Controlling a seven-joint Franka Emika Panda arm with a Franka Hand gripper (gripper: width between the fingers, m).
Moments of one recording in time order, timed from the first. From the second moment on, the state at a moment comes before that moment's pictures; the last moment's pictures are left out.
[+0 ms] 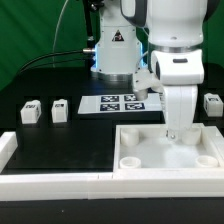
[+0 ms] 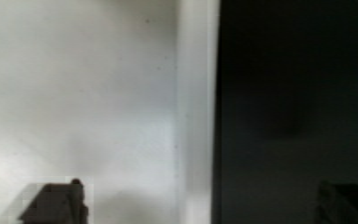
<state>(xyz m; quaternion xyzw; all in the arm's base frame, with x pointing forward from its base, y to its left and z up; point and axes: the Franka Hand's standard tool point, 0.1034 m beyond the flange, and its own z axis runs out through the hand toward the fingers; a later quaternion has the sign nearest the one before) 0.488 0.084 0.033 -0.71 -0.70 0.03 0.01</state>
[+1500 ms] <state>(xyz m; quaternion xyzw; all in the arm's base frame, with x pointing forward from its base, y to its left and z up) 0.443 0.115 0.060 -0.98 -0.19 0.03 0.00</state>
